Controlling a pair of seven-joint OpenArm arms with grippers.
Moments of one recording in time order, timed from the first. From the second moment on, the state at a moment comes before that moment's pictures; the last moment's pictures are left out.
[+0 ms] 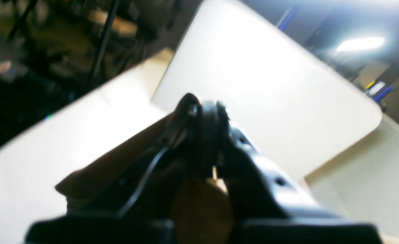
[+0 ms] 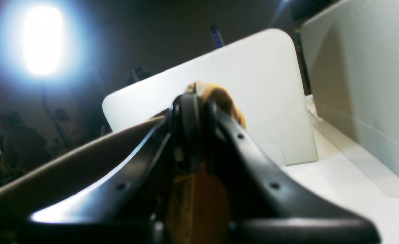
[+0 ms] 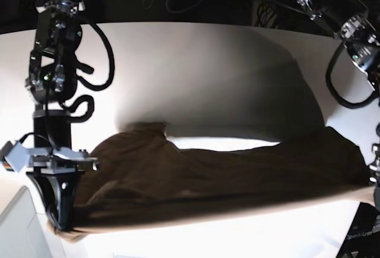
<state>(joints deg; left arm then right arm) -9.5 -12.4 -36.2 116.8 -48.5 0.9 42.4 -0.3 10.0 2.7 117.9 32.6 0.0 0.2</state>
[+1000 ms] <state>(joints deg) -45.7 -5.4 -21.3 49.7 -28.2 1.3 40.4 38.8 9.5 1.4 43.1 32.1 -0.4 -8.8</state>
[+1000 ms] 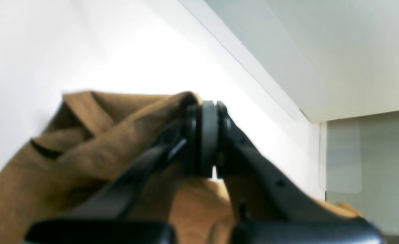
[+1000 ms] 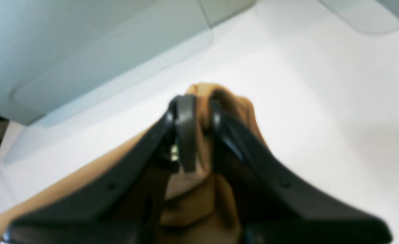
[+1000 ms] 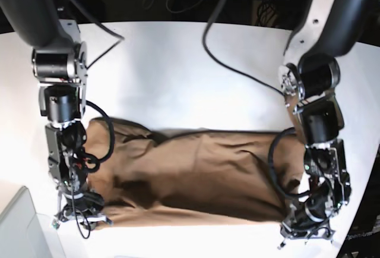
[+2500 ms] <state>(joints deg) -15.9 -14.0 -1.9 53.6 -30.7 0.6 13.8 -9.4 12.6 5.3 79.6 32.1 -0.6 -8.4</state>
